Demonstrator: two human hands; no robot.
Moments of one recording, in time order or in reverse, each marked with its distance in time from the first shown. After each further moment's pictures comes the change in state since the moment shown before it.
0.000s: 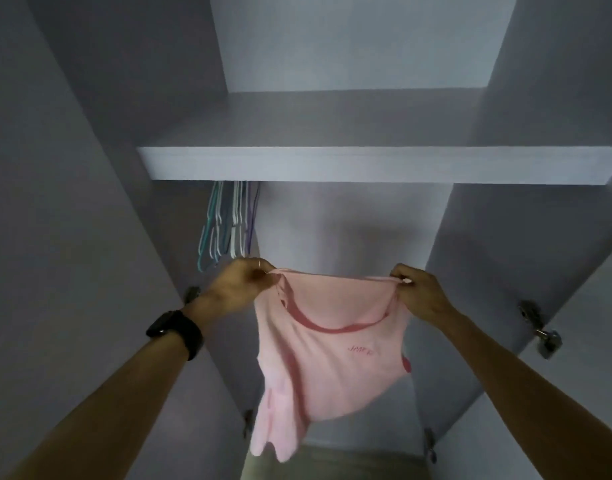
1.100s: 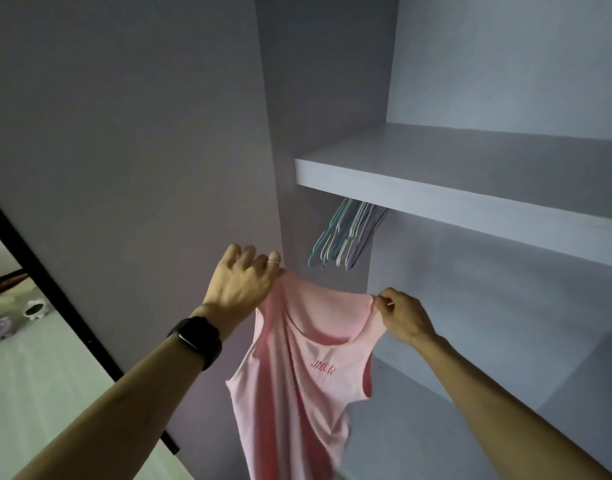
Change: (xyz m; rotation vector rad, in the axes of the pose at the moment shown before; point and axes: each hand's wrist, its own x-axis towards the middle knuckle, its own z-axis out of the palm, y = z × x) left_hand -0.137 0.006 -0.049 1.500 0.828 0.185; right_hand 0.040 -0.098 0.113 -0.106 -0.365 -0.422
